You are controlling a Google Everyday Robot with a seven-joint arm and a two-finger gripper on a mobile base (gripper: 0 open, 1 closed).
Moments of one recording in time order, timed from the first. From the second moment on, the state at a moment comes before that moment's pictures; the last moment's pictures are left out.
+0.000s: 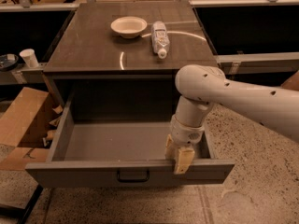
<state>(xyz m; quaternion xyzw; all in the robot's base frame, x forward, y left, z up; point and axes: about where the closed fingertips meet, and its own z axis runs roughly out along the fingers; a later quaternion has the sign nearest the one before) 0.438 -0.089 0.660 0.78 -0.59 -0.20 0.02</state>
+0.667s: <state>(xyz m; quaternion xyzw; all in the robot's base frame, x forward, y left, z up) 0.447 -0.097 0.677 0.79 -0.59 -0.19 -0.01</state>
